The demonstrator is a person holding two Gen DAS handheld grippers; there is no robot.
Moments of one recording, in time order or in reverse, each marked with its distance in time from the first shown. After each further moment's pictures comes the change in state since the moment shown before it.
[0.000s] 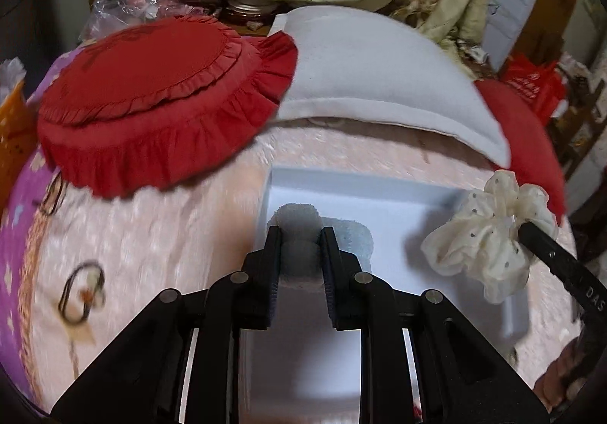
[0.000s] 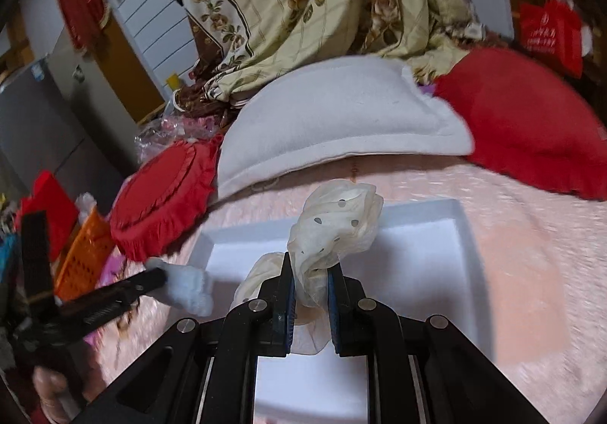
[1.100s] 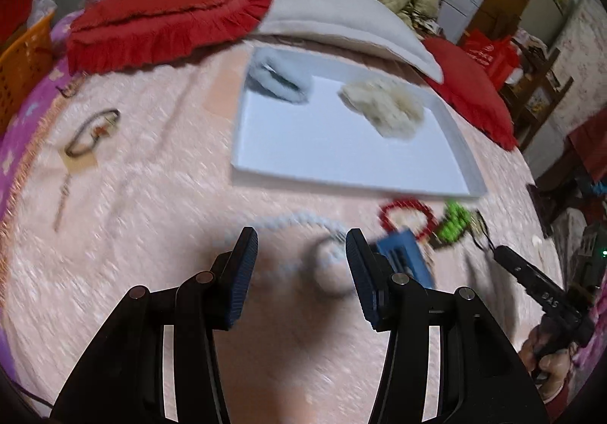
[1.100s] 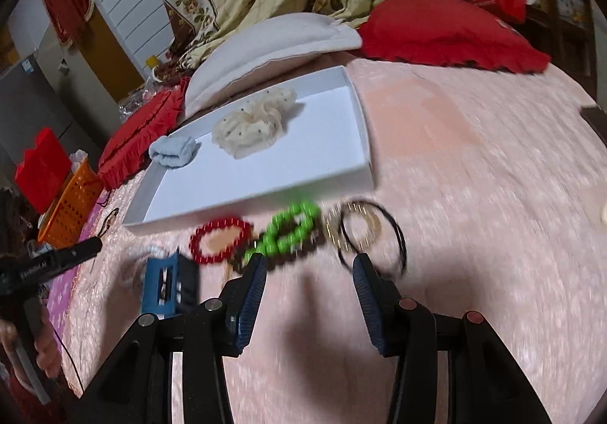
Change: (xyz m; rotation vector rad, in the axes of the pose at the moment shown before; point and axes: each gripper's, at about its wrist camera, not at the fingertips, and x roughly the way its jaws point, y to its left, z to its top) left arm -0.099 0.001 -0.169 0.017 0.045 -0.162; right arm -0.117 -0.067 -0.179 0.045 0.022 -0.102
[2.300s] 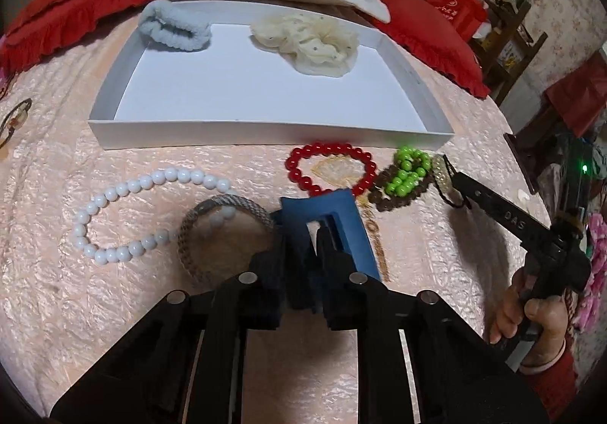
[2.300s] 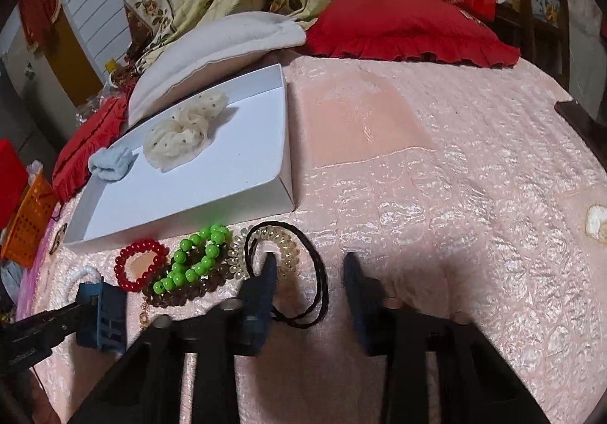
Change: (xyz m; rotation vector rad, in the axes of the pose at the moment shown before) left arm 0.052 -0.068 -0.025 0.111 0.090 -0.080; right arm 0.031 -0.037 0.019 0.001 -0.008 -0.126
